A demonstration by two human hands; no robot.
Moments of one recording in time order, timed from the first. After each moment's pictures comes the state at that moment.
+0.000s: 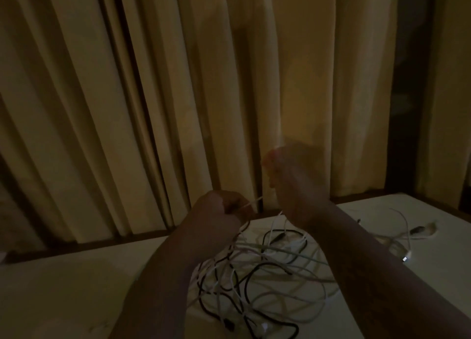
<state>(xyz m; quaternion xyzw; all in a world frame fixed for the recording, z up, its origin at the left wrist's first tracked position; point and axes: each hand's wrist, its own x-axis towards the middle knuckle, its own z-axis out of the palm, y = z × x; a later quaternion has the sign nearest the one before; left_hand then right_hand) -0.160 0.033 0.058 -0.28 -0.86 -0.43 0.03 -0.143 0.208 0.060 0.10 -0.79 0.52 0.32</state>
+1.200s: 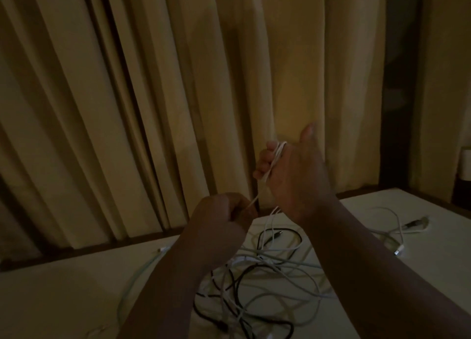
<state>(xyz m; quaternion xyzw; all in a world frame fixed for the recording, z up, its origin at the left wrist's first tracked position) -0.151 0.046 0.050 -0.32 -0.87 -0.36 0.13 -0.146 0.210 0.080 0.15 -0.40 0.89 0.15</state>
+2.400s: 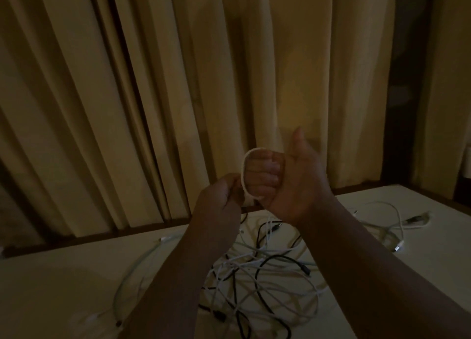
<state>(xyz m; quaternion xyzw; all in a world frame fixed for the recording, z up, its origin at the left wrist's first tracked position) -0.164 0.055 0.033 -0.32 -0.77 -0.51 0.19 -0.143 0.208 0.064 0.27 -0.28 0.91 -0.14</state>
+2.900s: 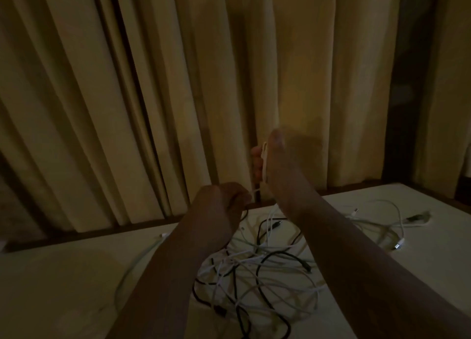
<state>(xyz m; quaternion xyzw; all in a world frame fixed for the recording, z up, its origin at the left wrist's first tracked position) -0.170 0.040 0.039 -0.33 -0.88 -0.30 0.18 -0.160 0.191 0.068 0.05 -0.65 0.74 0.20</state>
